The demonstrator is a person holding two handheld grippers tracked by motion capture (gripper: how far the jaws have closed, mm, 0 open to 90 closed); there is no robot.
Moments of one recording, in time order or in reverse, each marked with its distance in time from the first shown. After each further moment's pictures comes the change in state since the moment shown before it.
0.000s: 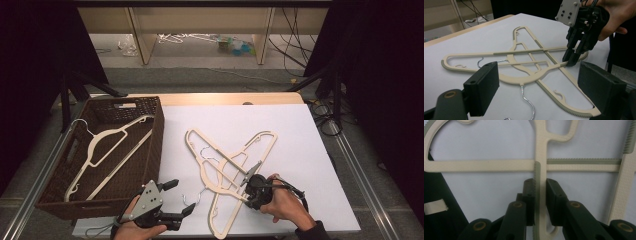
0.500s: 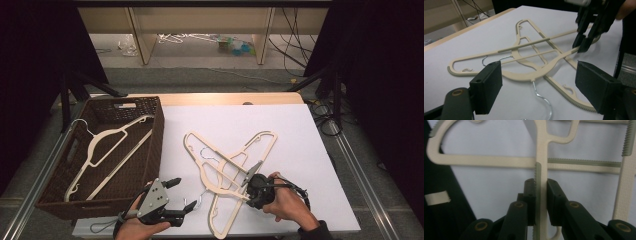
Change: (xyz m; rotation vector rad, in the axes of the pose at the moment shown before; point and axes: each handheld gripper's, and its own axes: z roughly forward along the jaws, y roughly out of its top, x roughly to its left) left arm 0.005 0.000 0.013 0.068 0.018 0.089; right arm 0.003 0.001 -0.014 0.007 -0.008 -0.053
